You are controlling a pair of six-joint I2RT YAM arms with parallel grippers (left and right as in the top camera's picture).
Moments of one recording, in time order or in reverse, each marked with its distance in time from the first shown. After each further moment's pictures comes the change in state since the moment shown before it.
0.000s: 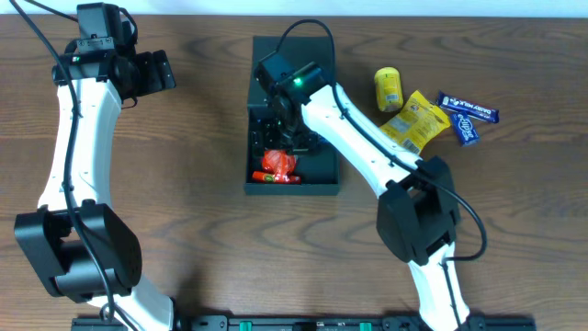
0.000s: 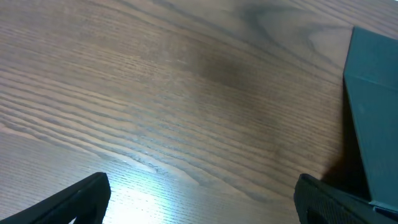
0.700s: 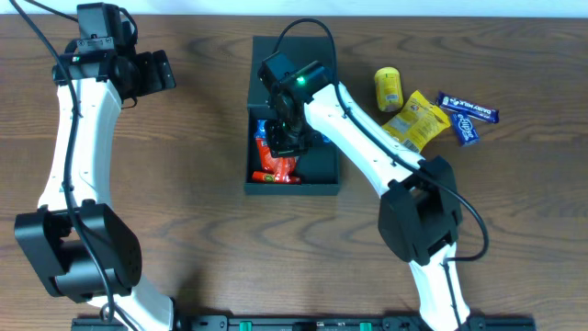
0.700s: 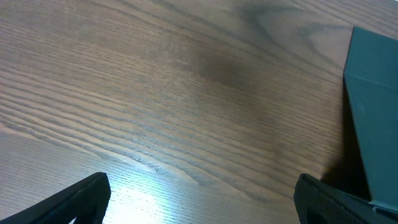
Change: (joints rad) left arm 0.000 0.000 0.000 0.000 0.000 0.000; right arm -0.002 -0.003 -0.006 -0.032 0.049 -0.107
